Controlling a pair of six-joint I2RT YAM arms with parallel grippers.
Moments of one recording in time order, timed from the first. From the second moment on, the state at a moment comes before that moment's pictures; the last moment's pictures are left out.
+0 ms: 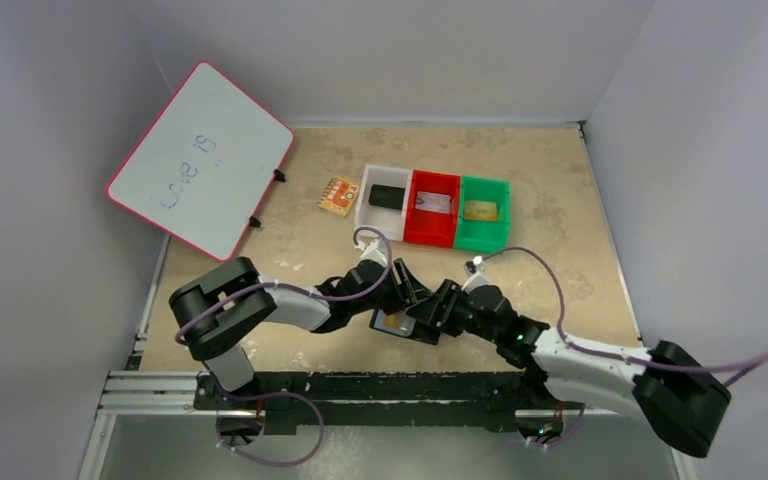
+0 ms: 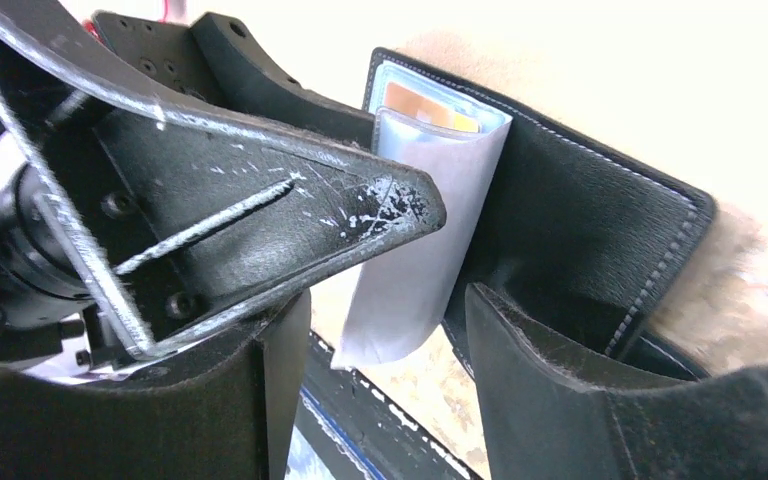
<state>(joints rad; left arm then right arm) -0.98 1.69 0.59 0.61 0.00 -1.23 0.86 1.00 0.14 0.36 -0.03 1.18</state>
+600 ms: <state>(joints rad) -1.08 1.72 0.72 0.45 -0.03 -1.19 0.86 0.41 0.19 -0.29 0.16 1.25</state>
